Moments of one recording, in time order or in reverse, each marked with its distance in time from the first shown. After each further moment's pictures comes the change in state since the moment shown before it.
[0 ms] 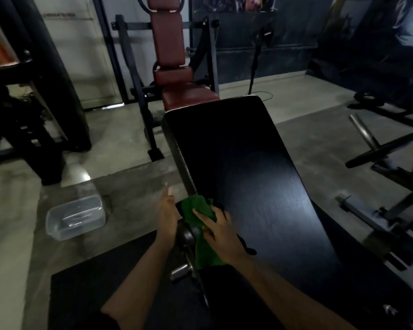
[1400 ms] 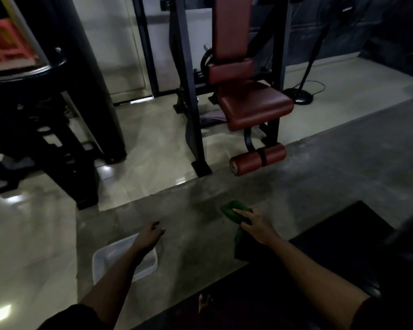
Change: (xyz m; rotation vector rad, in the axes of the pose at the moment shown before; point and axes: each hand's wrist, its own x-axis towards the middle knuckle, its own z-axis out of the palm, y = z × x) left_hand 0.503 -0.041 -0.369 0.613 -0.148 -0.469; right_hand 0.512 -0.028 0.214 0.071 -0.343 0.346
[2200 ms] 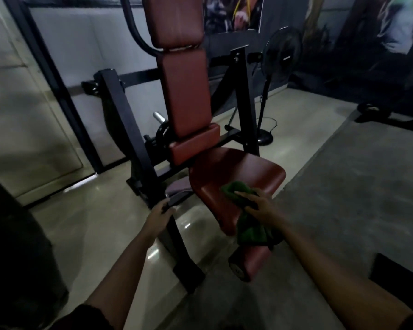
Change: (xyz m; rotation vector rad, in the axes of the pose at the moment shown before) left_hand 0.487 0.470 -0.072 -0.049 -0.168 0.471; right_hand 0.495 -0.029 -0.292 -0.014 0.460 0.045
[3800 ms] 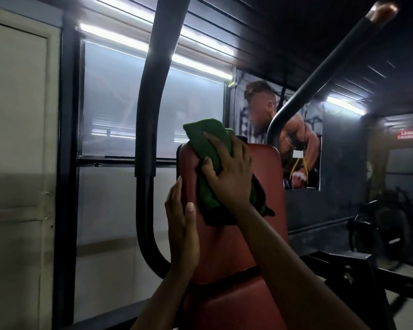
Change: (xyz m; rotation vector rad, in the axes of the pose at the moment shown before) left_hand 0.576 0.421 -0.129 -0.408 0.665 1.115; right_hand 0.756 -0.269 -0.246 0.141 1.151 -0.753
